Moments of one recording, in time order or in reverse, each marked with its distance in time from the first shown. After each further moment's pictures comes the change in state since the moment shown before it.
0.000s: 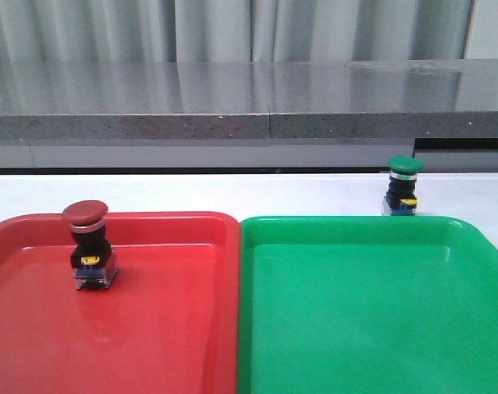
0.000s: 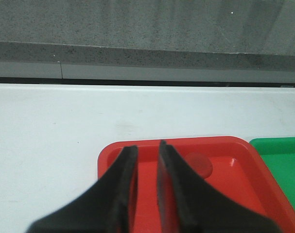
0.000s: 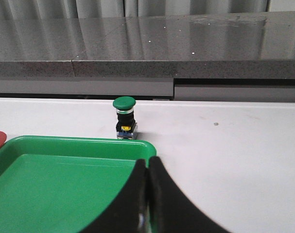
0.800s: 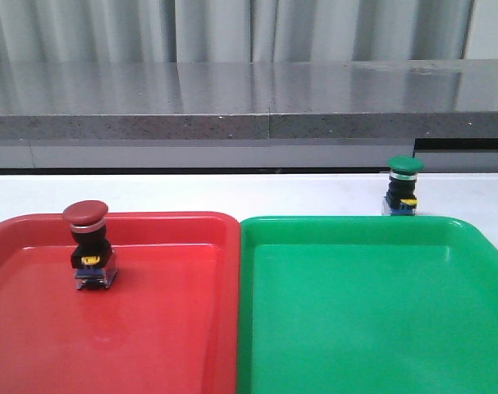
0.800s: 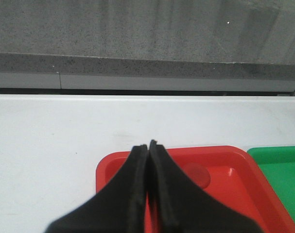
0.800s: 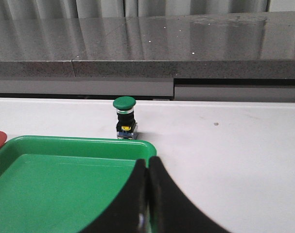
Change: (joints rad) left arm 0.000 0.000 0.000 0.007 -0.049 -0.001; right arm 0.000 0.000 0.000 0.000 0.000 0.000
